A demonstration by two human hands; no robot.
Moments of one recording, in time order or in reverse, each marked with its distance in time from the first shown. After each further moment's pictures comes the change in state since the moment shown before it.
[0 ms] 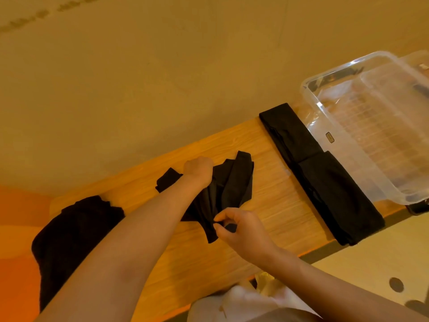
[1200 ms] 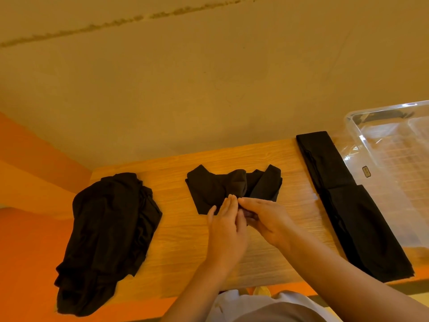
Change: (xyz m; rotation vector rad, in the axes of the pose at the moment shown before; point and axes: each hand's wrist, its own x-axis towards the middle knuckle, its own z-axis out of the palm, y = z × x) left_hand -0.169 0.050 0.059 -0.937 0.599 -0.139; right_hand 0.035 -0.033 -0.016 0.794 -0.037 0.598
